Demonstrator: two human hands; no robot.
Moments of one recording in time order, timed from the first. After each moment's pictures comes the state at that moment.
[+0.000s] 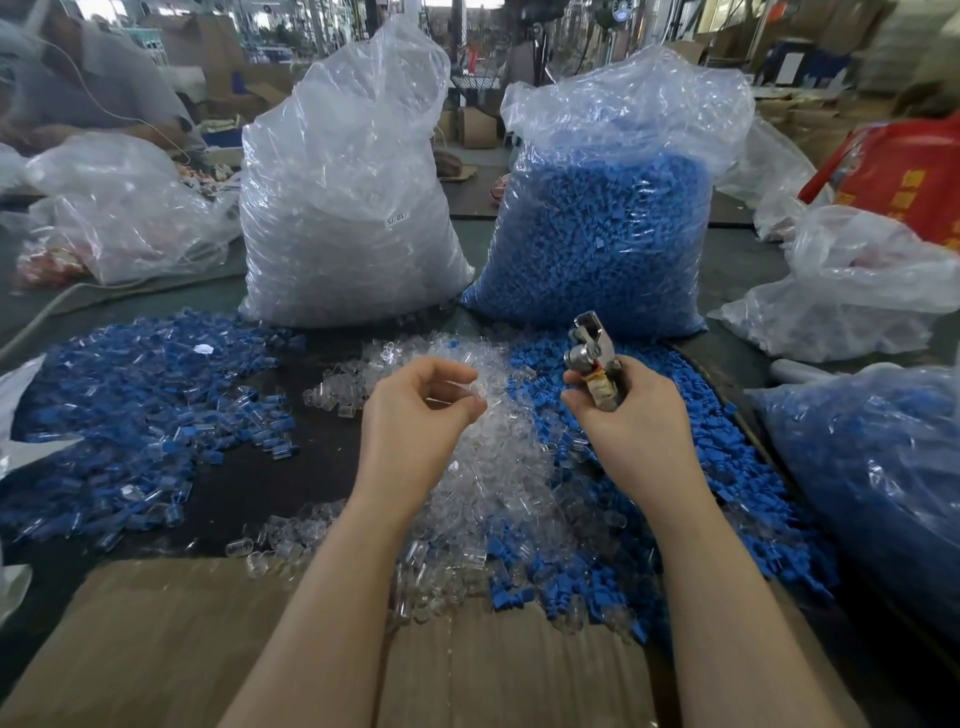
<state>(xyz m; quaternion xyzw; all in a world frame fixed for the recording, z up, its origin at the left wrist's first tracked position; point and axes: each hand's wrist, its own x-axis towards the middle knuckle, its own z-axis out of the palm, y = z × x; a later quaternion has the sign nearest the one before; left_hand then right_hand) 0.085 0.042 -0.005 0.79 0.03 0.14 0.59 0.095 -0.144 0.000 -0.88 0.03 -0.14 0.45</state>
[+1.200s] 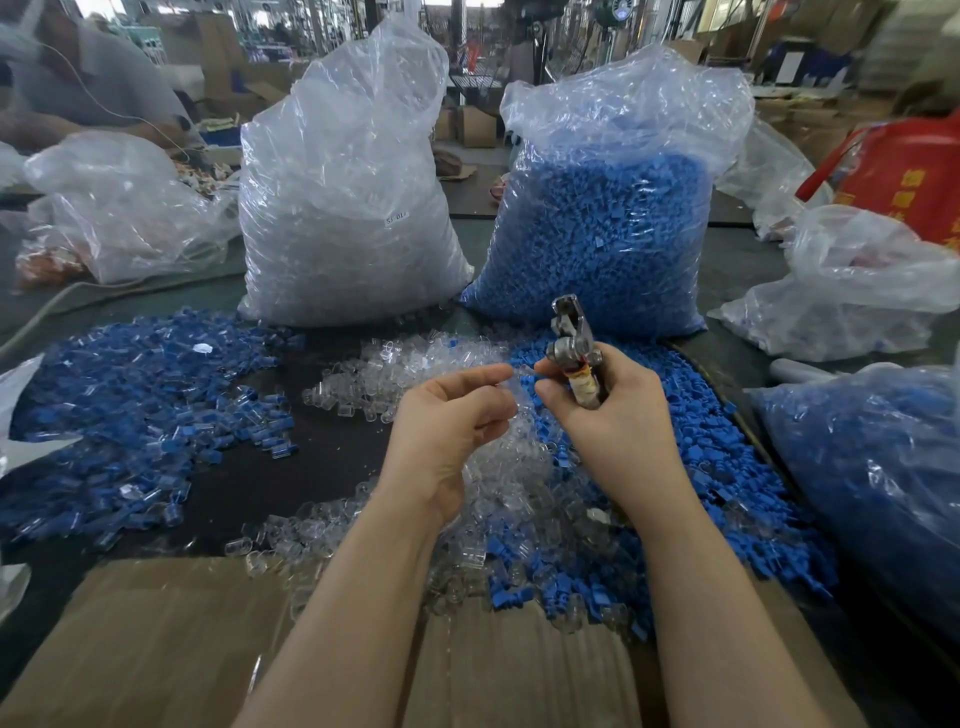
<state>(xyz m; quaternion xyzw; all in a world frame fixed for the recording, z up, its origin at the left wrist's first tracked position) 0.079 0.015 0.009 0.59 0.08 0.00 0.80 0.087 -0.130 0.007 -0.83 -0.07 -0.16 0.53</state>
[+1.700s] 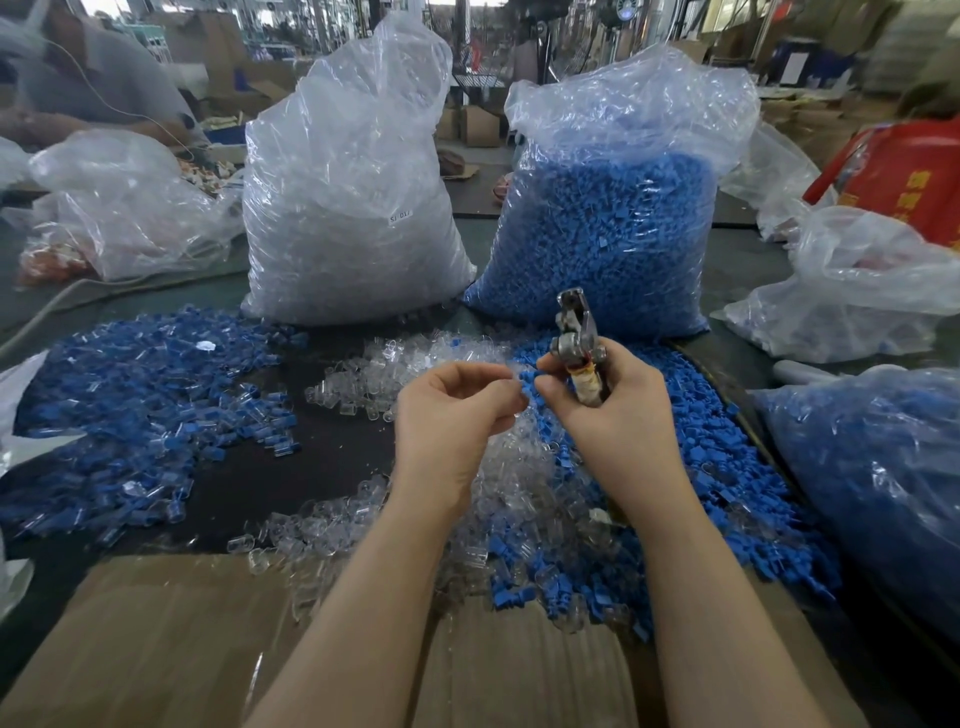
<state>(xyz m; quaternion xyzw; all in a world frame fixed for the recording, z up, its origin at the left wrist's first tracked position) 0.078 0.009 0.009 0.62 0.07 0.09 0.78 0.087 -0.126 0.009 -0.82 -0.08 -0.18 0.54</state>
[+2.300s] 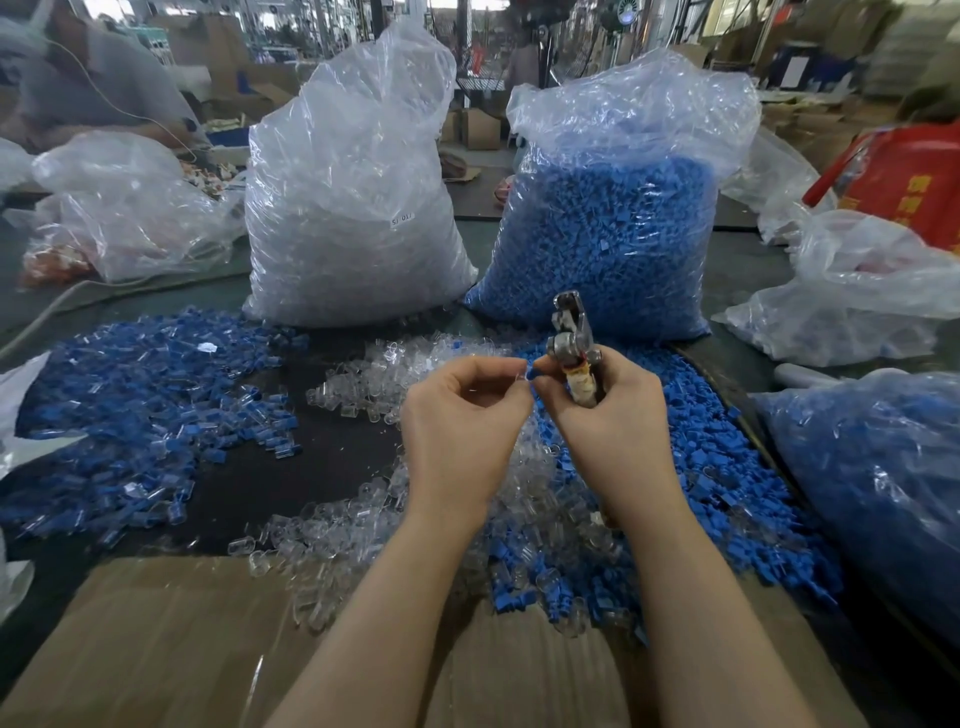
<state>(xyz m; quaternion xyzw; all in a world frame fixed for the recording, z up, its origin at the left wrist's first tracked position) 0.075 -0.001 0.008 0.71 0.01 0.23 0.67 0.088 -0.120 0.007 -0.81 -0.05 -0.19 0.55</state>
